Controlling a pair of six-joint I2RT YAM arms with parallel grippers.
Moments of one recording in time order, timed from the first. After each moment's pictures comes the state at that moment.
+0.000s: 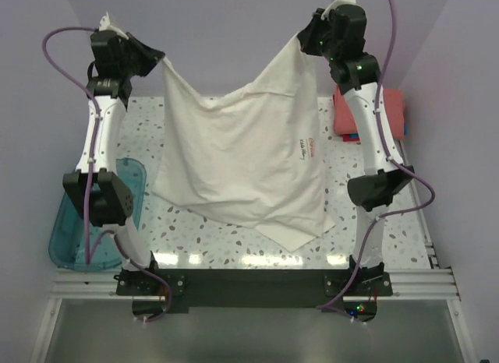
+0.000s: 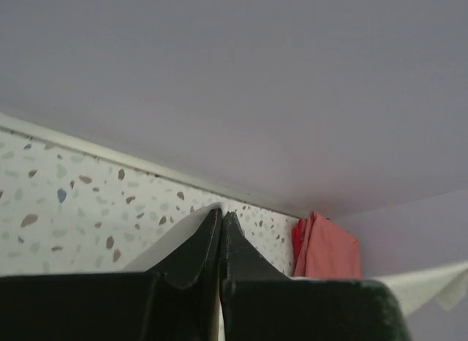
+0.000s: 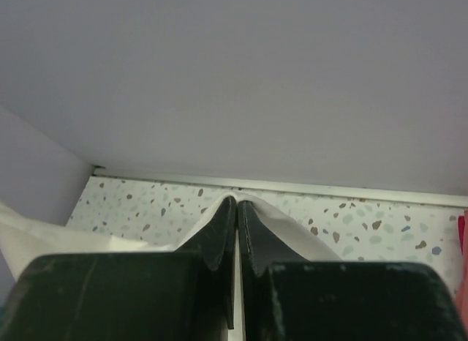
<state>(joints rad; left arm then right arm) 0.08 1.78 1.88 -0.32 0.27 -0.76 0.29 2.05 2.59 -0.65 0.01 0.33</state>
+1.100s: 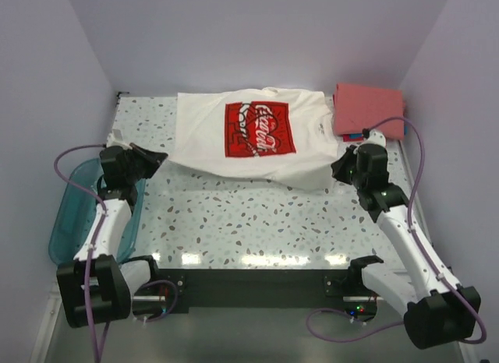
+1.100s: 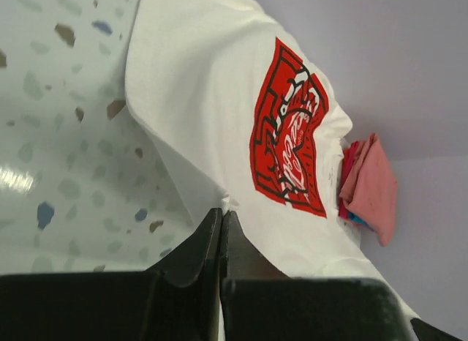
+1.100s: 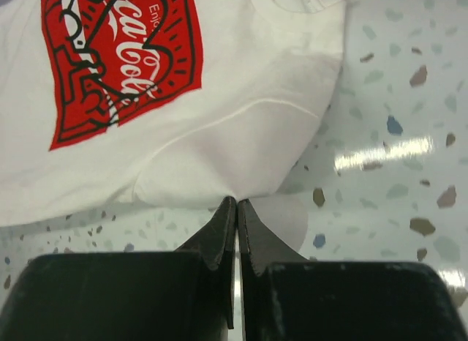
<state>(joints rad) 0.20 1.15 0.68 0.08 0.36 -0.85 0.20 1.01 0.85 -0.32 0.10 0.49</state>
